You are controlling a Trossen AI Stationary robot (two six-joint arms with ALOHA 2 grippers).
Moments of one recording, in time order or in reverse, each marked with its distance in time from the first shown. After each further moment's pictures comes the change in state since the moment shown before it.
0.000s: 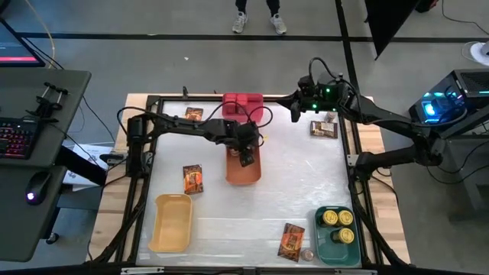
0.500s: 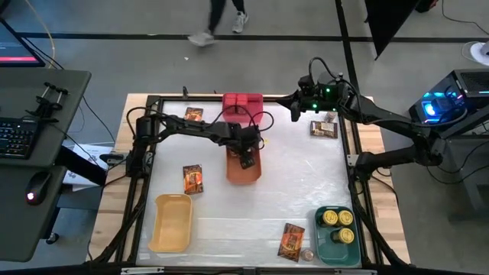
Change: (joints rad) left arm 0.013 0.087 0.000 0.008 0.048 -0.025; right arm 0.000 0.000 0.000 0.001 0.000 0.026
